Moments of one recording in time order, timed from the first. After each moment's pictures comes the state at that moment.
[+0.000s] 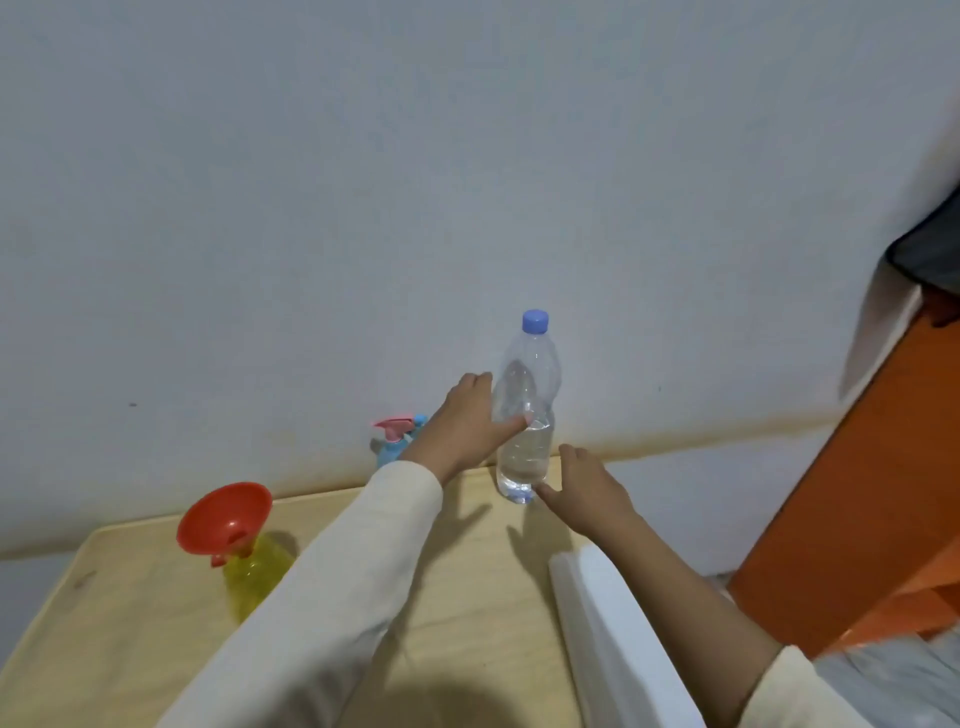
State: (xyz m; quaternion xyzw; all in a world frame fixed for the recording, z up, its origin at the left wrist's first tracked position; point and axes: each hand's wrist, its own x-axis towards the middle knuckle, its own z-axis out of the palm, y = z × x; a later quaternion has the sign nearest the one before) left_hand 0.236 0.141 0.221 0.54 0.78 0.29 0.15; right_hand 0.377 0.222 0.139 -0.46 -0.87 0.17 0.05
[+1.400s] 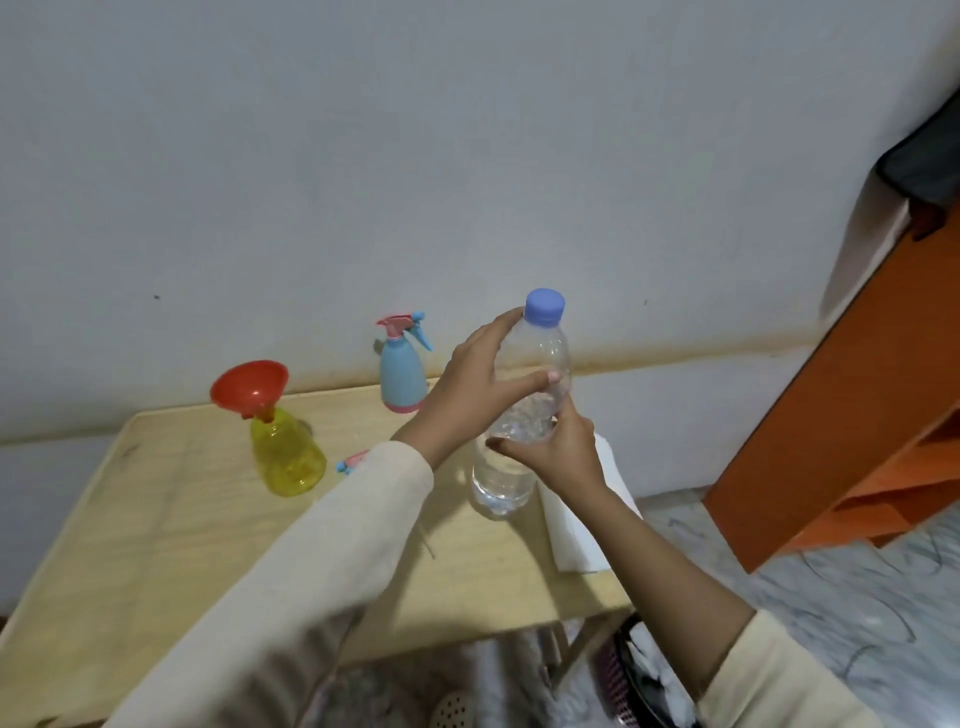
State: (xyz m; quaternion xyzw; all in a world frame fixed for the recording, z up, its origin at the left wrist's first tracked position) left_hand 0.317 0.055 0.198 0.52 0.67 0.49 0.18; right_hand 0.429 0.121 0.117 -0.43 -0.75 0.41 0.29
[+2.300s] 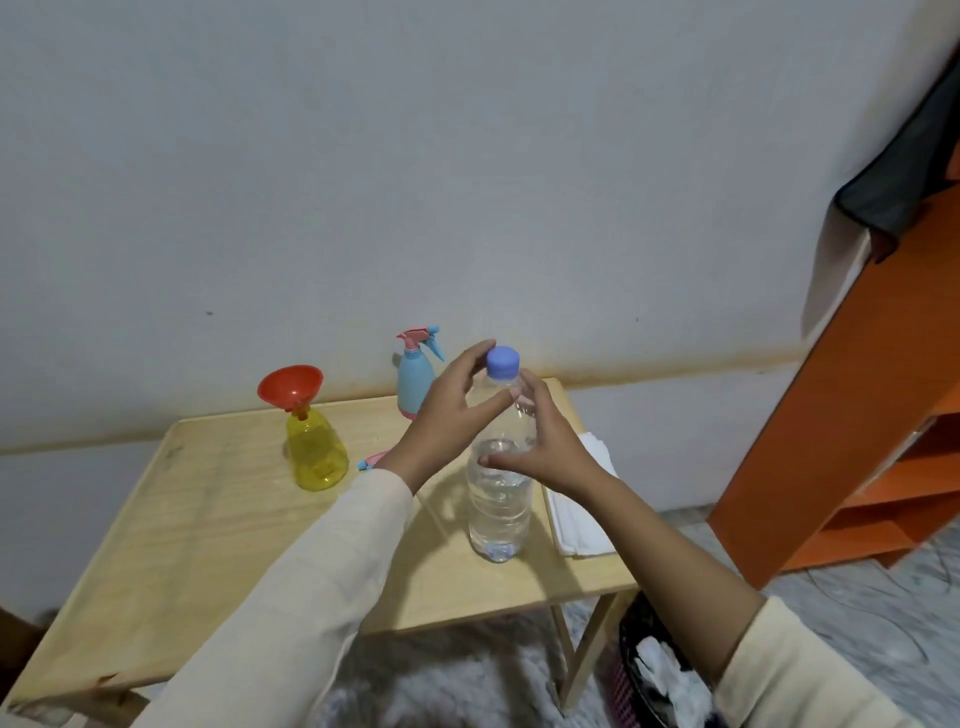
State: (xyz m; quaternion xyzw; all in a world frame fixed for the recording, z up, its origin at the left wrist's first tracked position) left_hand 0.331 -0.012 0.198 0.51 0.65 0.54 0.18; right_hand 0.450 0.078 0.148 -0.26 -0.80 0.48 0.25
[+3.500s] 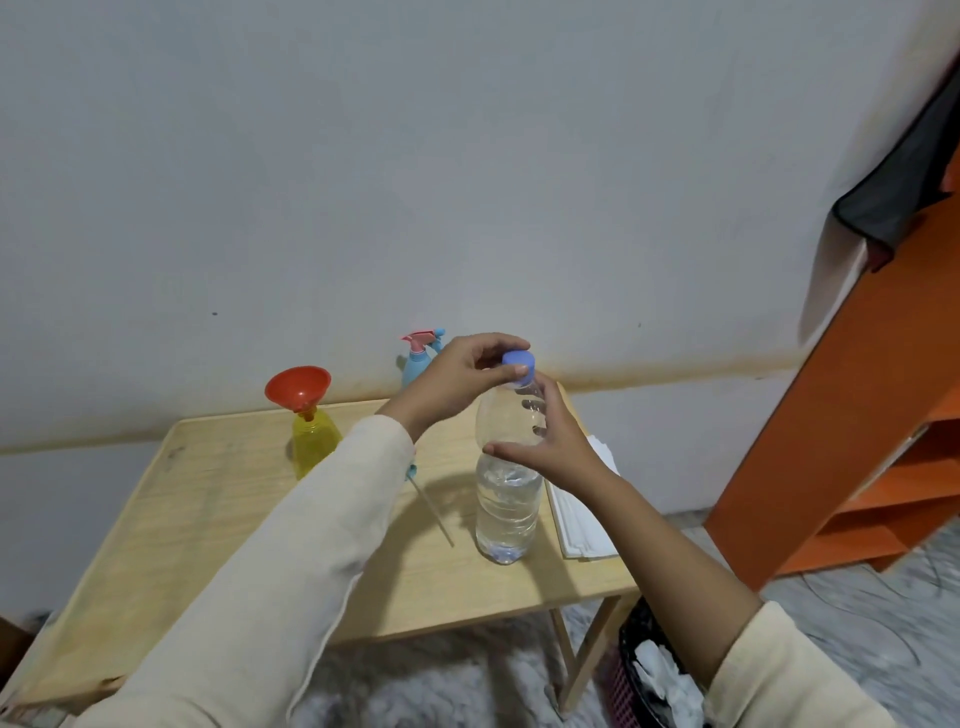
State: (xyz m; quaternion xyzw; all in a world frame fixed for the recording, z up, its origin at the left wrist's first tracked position) left_hand 0.309 -0.005 0.237 0.54 0.61 0.50 0.29; right_hand 0.442 0.077 0.150 -0.26 -0.78 0.49 0.28
